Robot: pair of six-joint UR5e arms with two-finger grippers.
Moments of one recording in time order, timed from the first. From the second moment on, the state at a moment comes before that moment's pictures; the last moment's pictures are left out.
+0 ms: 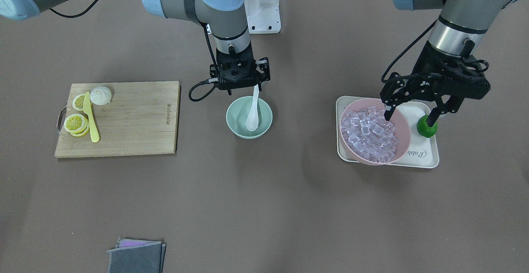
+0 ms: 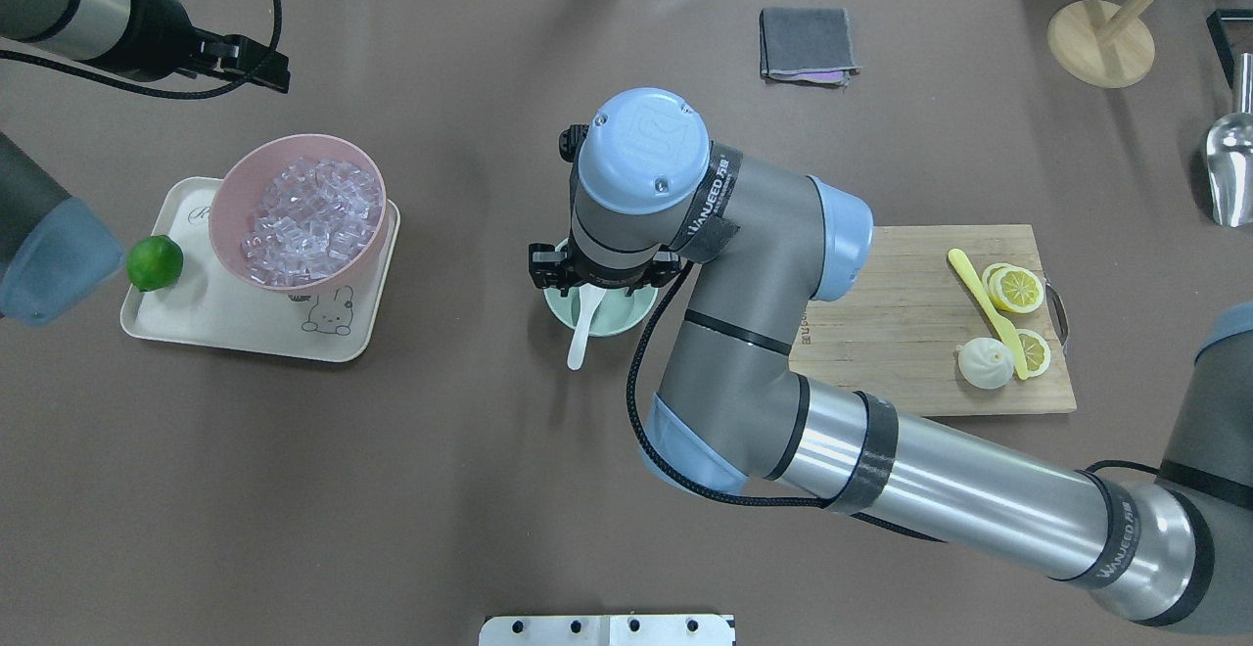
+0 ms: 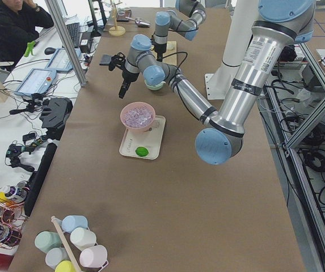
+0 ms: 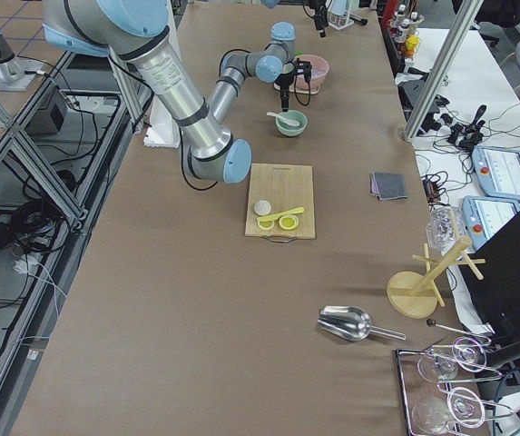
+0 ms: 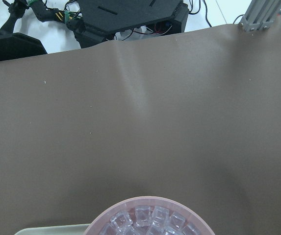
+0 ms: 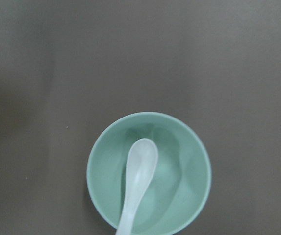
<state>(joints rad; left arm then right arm) -1.00 -1.96 -1.91 -1.73 -1.95 -0.75 0.57 -0.75 1.69 -1.67 1.93 1.15</state>
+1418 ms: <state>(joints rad) -1.50 -1.71 -1.62 -1.73 -2.24 -0.21 1.38 -1.45 1.82 -1.73 2.30 0.04</state>
